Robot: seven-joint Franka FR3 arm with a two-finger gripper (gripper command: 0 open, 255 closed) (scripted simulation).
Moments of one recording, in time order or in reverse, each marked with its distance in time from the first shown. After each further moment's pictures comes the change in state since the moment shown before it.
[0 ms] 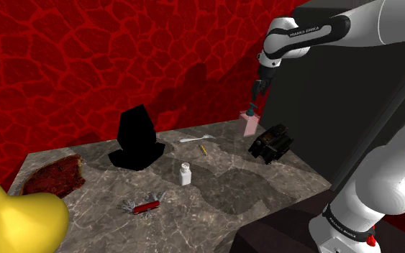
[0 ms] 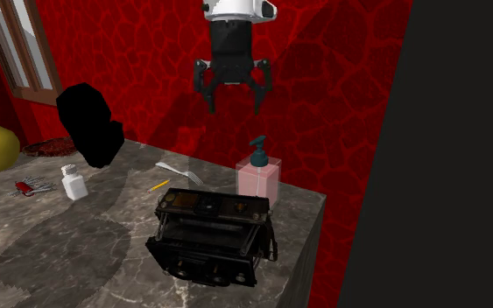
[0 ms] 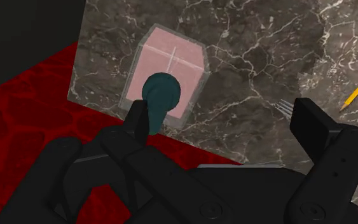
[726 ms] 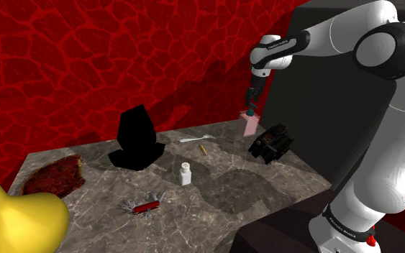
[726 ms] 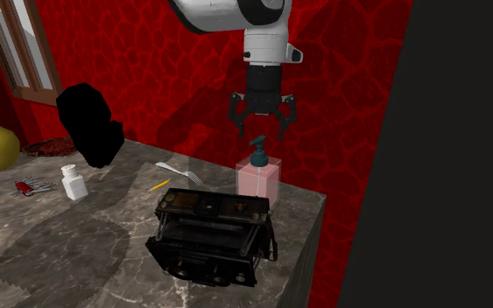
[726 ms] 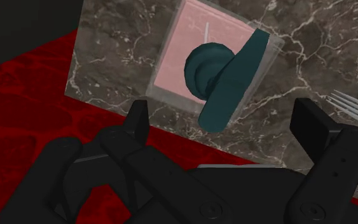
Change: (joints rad) arm -0.046 0.289 -0.046 0.168 0.133 0.067 -0.150
